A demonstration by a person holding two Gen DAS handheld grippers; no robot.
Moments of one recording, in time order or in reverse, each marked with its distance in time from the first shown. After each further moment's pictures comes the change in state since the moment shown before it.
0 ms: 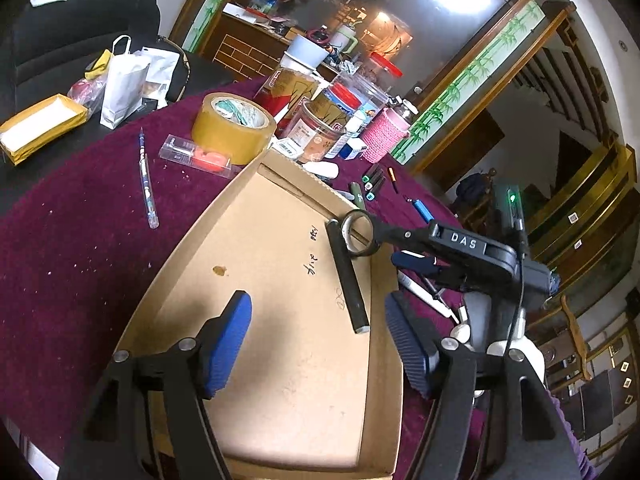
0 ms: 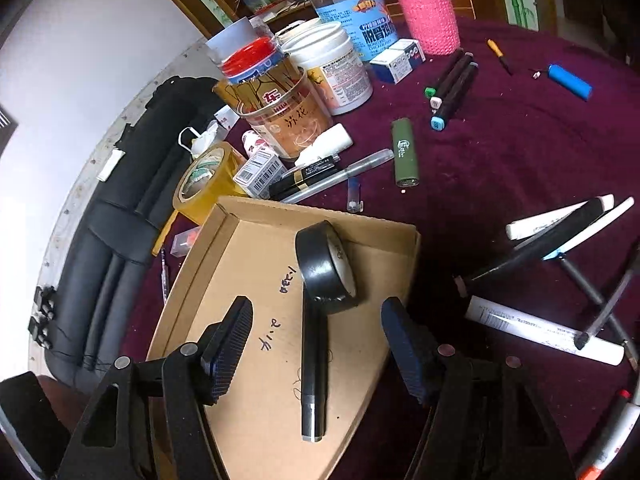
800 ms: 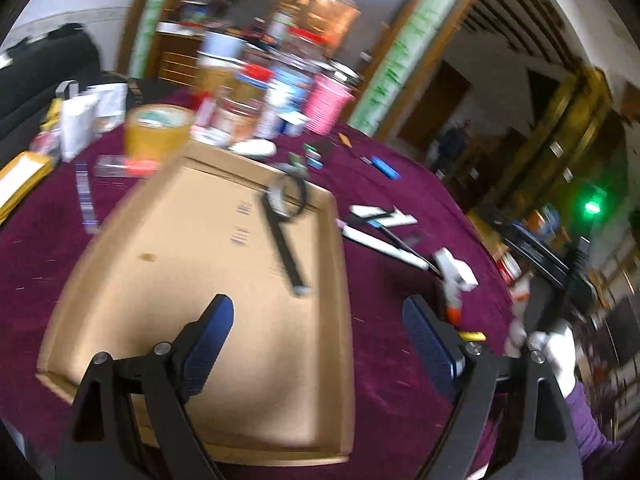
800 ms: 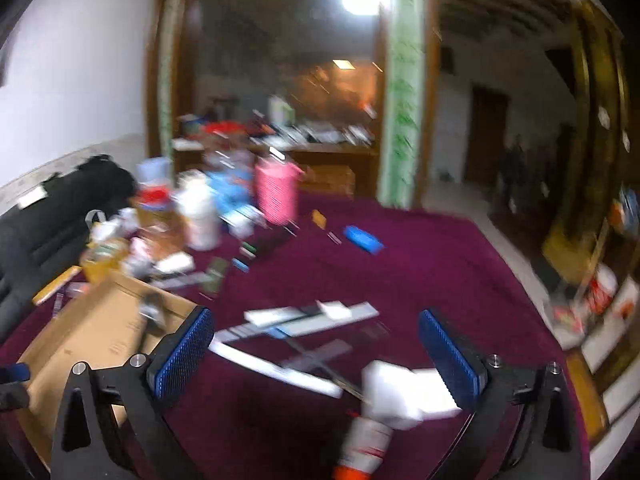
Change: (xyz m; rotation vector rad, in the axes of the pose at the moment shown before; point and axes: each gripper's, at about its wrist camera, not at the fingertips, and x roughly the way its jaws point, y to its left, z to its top) left arm 0.015 -0.081 -0.037 0.249 0.072 -0.037; right arm -0.168 -0.073 -0.080 -0.140 -0.553 -0.513
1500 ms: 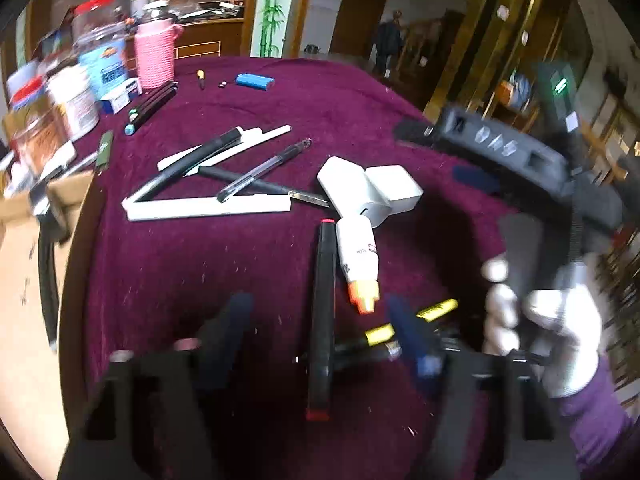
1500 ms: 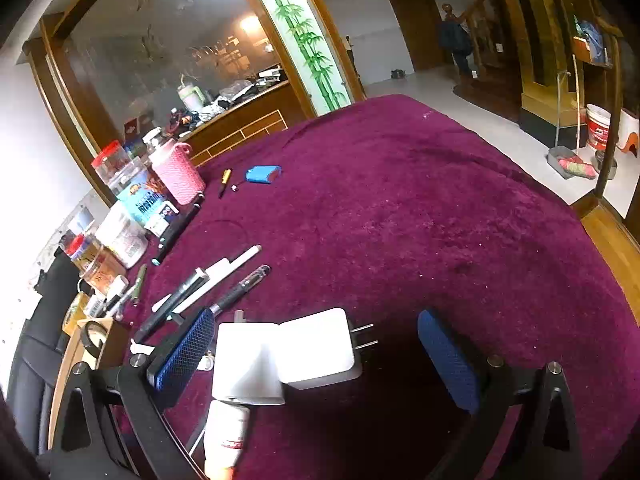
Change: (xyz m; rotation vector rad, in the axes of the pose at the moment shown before) left arm 0.167 -0.175 -0.028 0.384 0.263 -0.003; right arm 0.054 -0.152 -0.050 0.426 0.168 0.064
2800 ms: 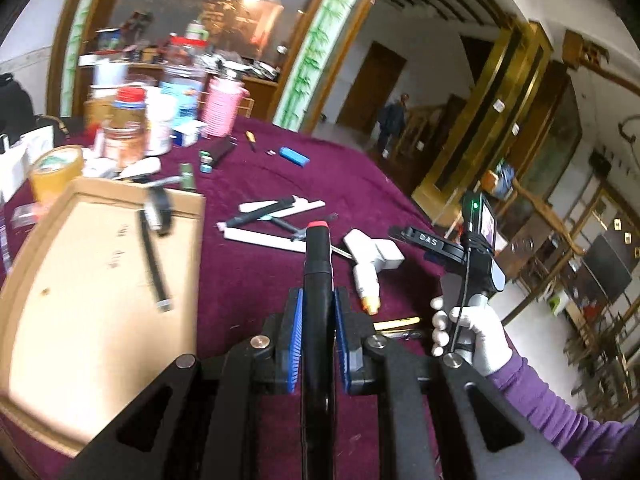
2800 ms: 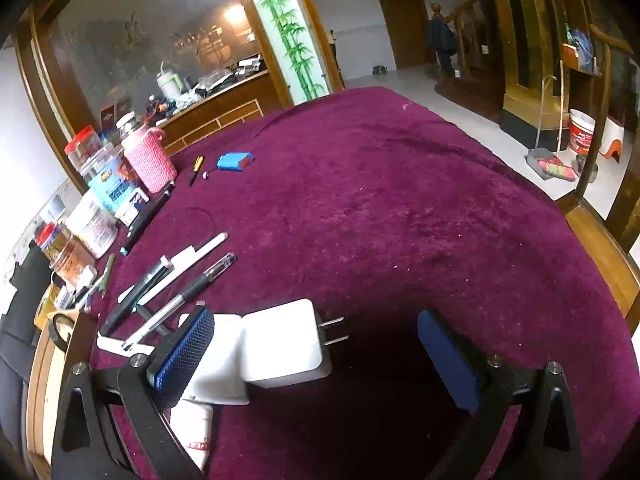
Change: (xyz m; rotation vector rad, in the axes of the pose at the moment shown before) left arm -0.150 0.076 -0.057 -0.193 -0.299 -0.090; right arm 0.013 -0.005 -0.004 -0.027 0.047 -0.113
